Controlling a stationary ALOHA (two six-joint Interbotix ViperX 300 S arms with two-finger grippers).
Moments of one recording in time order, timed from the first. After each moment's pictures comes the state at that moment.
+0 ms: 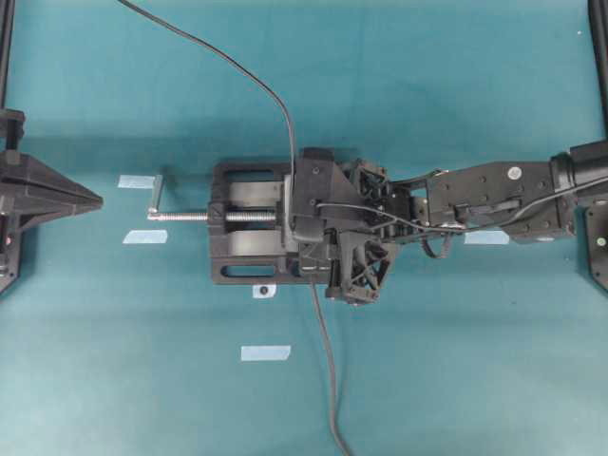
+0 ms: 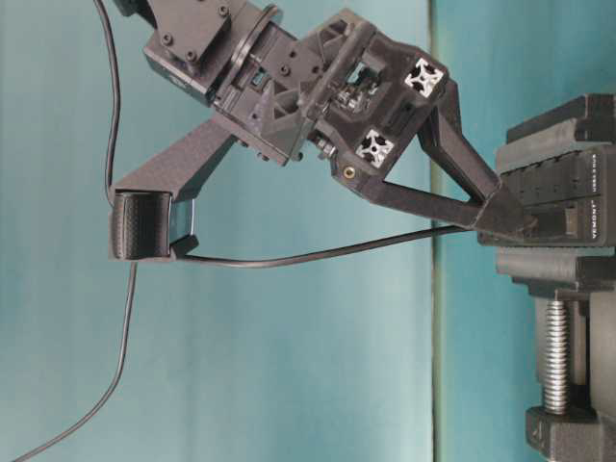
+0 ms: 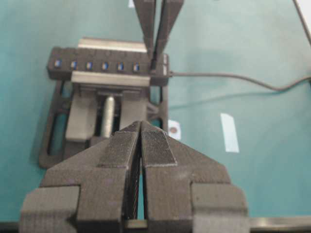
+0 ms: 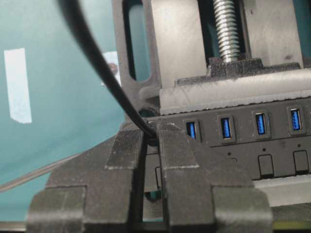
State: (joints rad) left arm 0.00 -1.07 1.13 0.01 0.29 -0.10; right arm 0.05 0.10 0.48 0.02 0.36 0.17
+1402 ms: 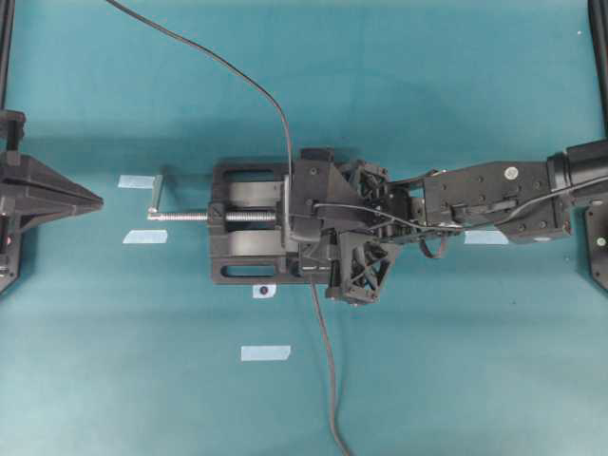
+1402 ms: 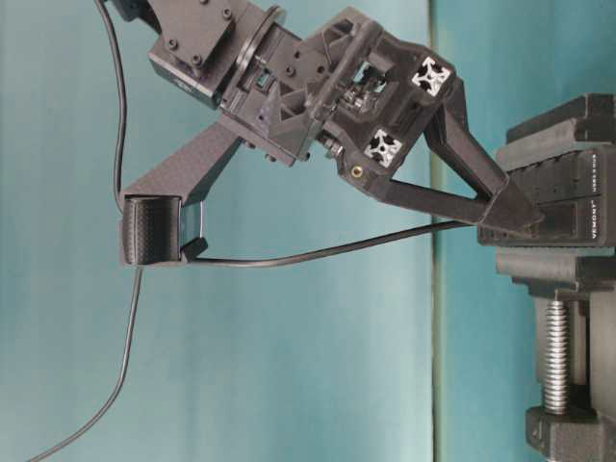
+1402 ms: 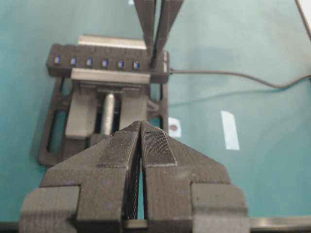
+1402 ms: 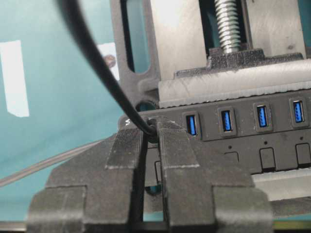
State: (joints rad) left arm 0.00 -1.07 1.13 0.01 0.29 -0.10; right arm 0.05 0.10 0.48 0.02 0.40 0.17
